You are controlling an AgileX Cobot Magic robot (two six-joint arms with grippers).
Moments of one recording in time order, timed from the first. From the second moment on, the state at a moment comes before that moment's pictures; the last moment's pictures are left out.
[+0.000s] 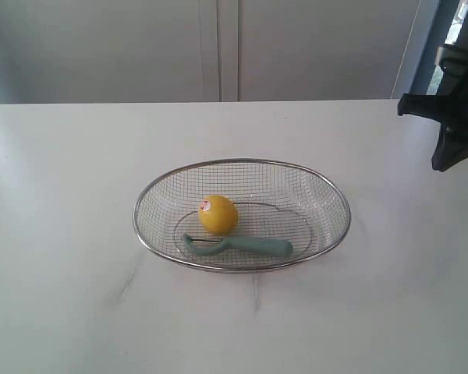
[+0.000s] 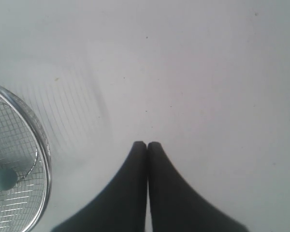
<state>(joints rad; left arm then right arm) -0.06 0.21 -0.70 0.00 1.01 0.02 -0.06 1.82 -1.49 0.14 1.14 0.14</state>
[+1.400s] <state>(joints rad) 0.01 0.00 -0.14 0.01 0.62 0.02 -0.06 1.82 -1.49 0.14 1.12 0.14</state>
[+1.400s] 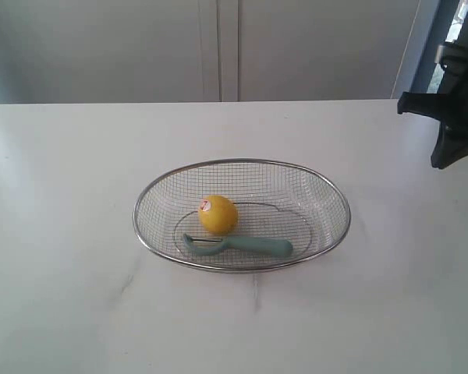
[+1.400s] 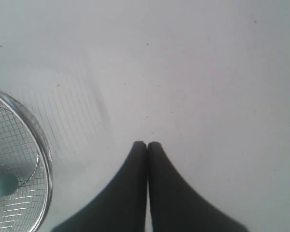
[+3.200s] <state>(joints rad) 0.02 0.00 0.02 0.01 0.50 0.02 -0.06 1.36 -1.22 0.05 1.22 0.06</state>
